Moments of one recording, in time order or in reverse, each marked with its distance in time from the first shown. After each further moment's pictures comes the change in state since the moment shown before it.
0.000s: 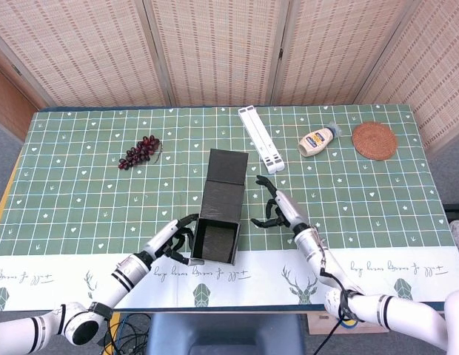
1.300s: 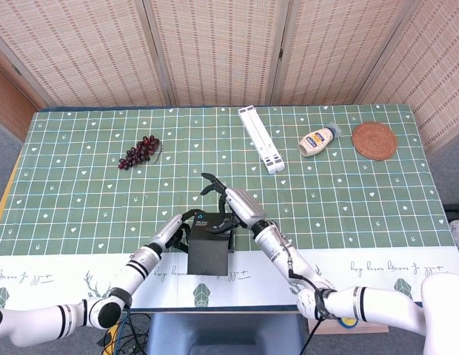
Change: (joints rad) left arm -0.093 -0.140 -0.041 0.134 -0.424 -0.060 0.406; right arm 0.152 -0.038 0.078 -0.132 -0.035 0.011 -0.190
